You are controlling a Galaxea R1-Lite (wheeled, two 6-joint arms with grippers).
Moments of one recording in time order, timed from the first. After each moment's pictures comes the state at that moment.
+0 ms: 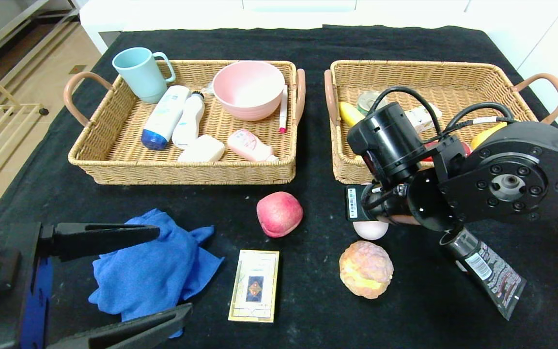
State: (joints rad) left arm -0.56 1.02 -0.76 0.00 -0.33 0.12; right arm 0.73 1.93 -1.59 0.42 -0.52 0.49
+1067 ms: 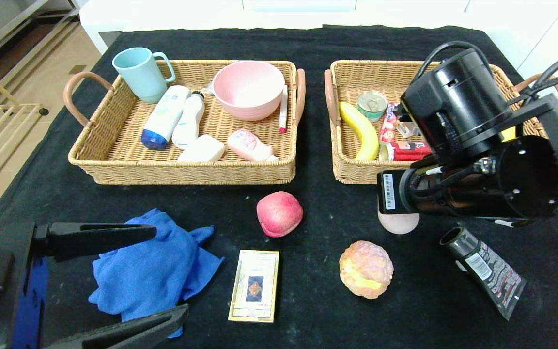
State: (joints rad) left arm -0.56 1.01 -0.76 0.00 -0.33 0.13; right arm 0.75 1.76 -1.58 0.57 -0.51 0.47
